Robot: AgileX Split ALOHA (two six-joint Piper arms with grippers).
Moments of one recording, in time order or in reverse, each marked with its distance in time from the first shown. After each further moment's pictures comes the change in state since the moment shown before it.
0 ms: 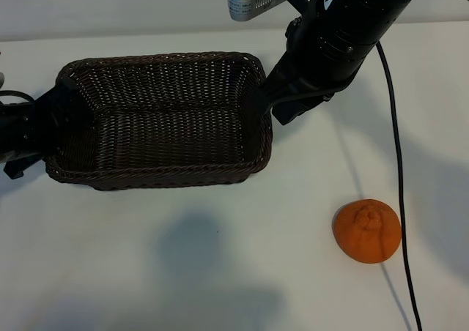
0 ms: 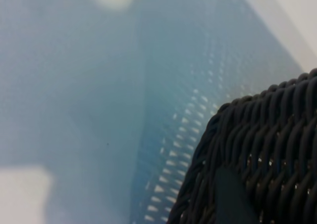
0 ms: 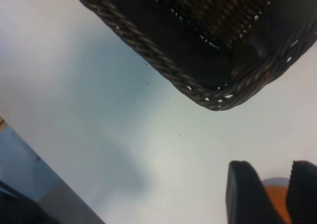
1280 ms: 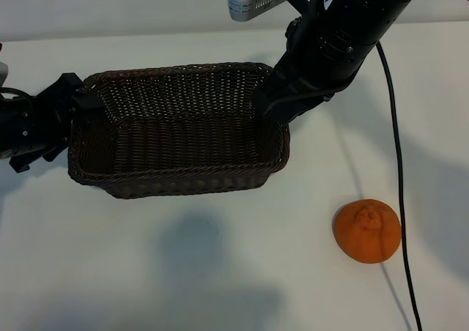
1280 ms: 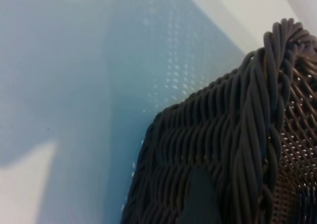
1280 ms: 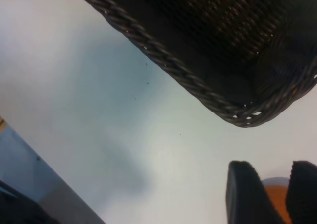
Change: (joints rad) left arm 0.000 -0.051 0.000 0.103 0.096 -0.067; right arm 0.000 0.000 0.000 0.000 0.000 0.000
